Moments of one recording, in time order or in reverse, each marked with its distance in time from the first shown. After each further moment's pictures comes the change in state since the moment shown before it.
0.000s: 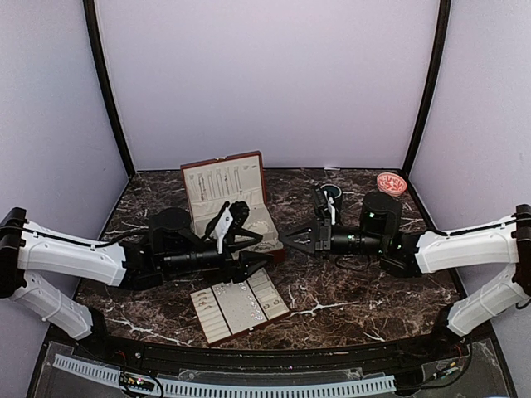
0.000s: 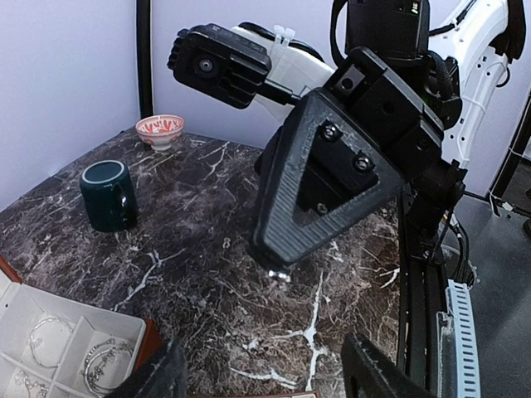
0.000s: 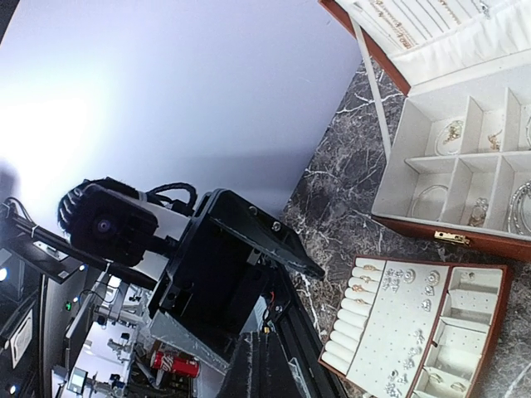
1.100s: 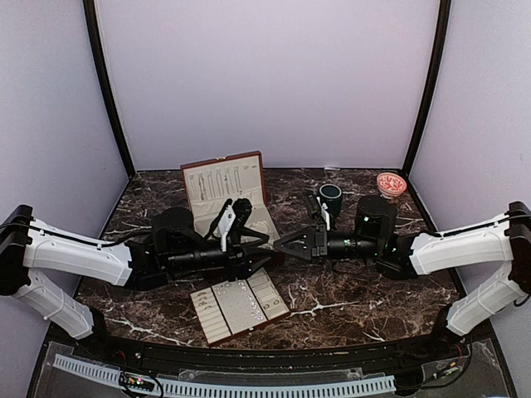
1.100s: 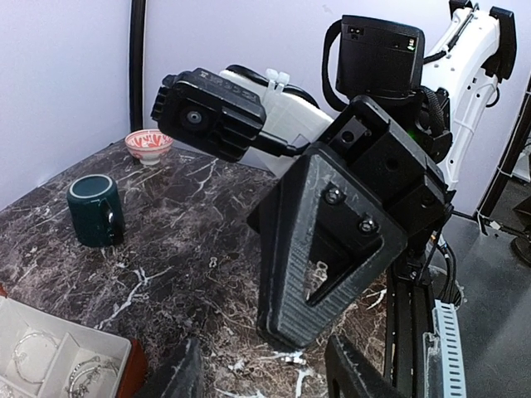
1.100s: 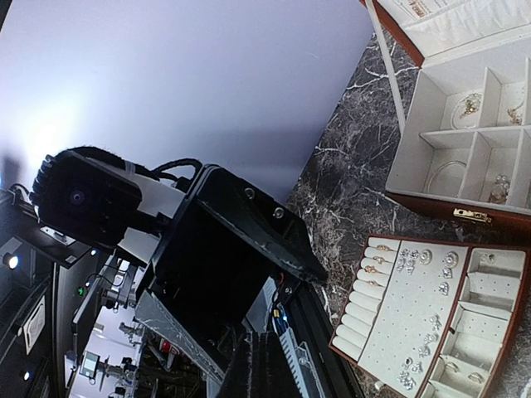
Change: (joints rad) left arm -0.006 0.046 0.017 0.085 0.029 -0.039; right arm 0.022 0.042 0.000 0.037 -0.055 0.023
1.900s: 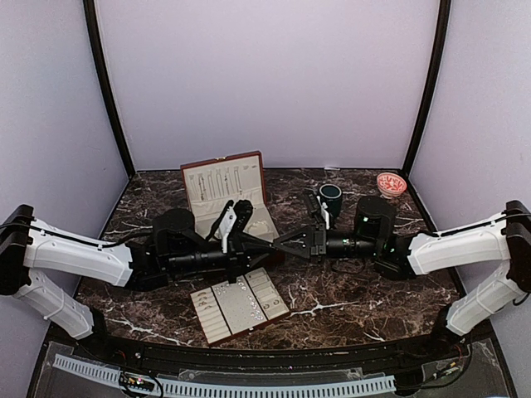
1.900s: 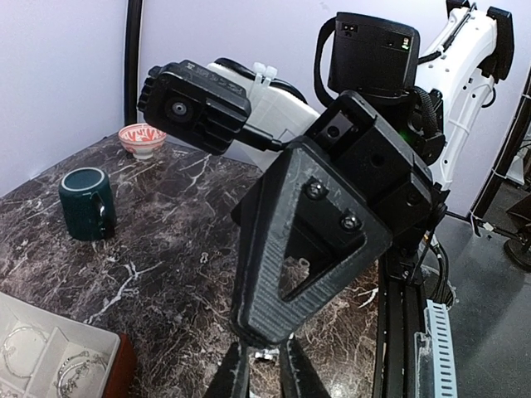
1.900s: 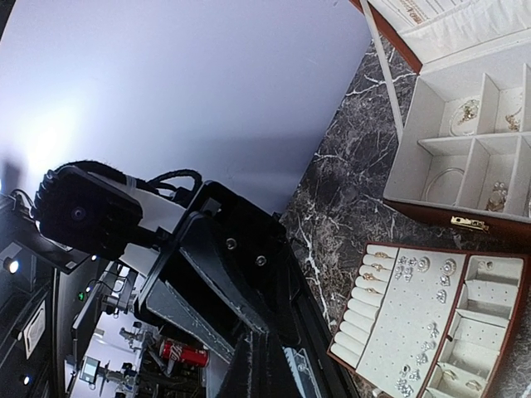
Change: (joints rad) left arm -0.003 0.005 0.000 0.003 -0.006 -0.036; right arm -0.002 0.016 -0.001 0.039 0.010 0.010
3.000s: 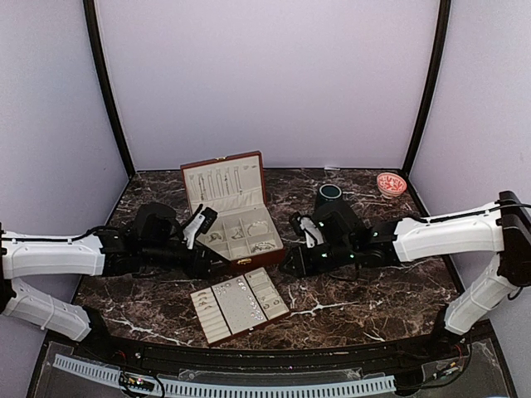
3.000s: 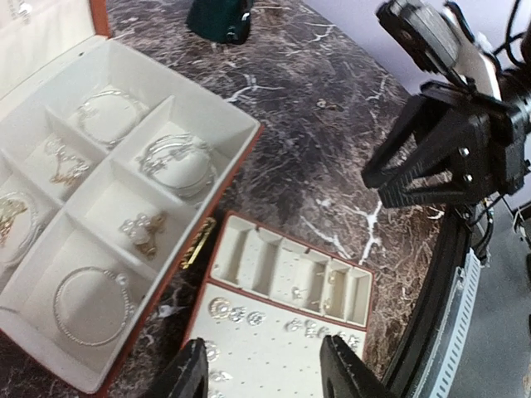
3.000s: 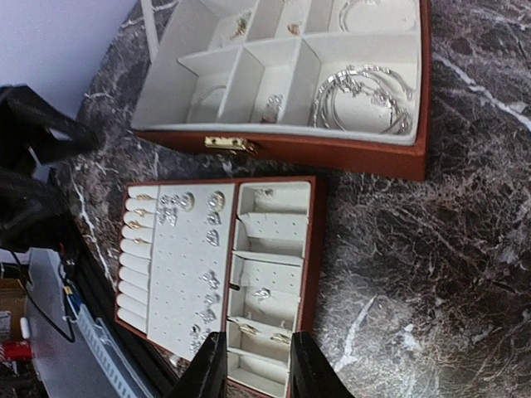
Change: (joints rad) left arm 0.250 -0.204 -0.059 -0.612 0.079 -0.156; right arm 0.074 0.087 0.237 -0.791 0.396 -0.375
